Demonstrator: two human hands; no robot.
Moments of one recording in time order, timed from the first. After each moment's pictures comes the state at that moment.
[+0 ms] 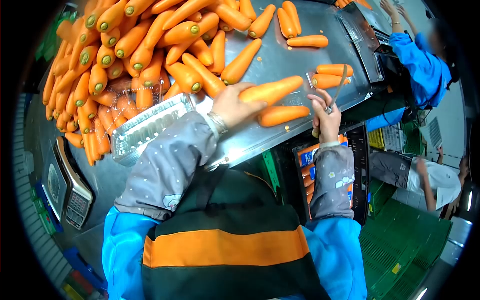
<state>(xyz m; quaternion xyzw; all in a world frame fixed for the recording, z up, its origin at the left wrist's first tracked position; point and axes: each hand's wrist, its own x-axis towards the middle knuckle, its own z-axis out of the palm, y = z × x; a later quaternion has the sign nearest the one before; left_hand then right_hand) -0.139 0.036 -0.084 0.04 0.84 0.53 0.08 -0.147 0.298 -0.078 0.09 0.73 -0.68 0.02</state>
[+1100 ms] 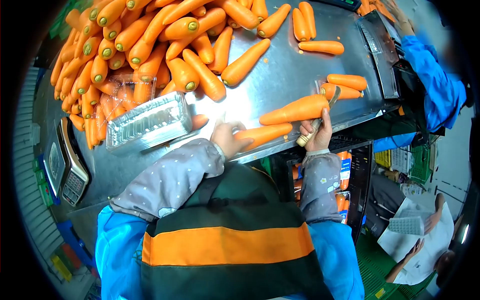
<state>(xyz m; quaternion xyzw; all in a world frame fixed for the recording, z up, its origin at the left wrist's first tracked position) -0.084 0.069 -0.144 -0.09 0.89 0.43 0.14 -0.164 0.318 -0.141 0.14 0.34 -0.92 0.16</state>
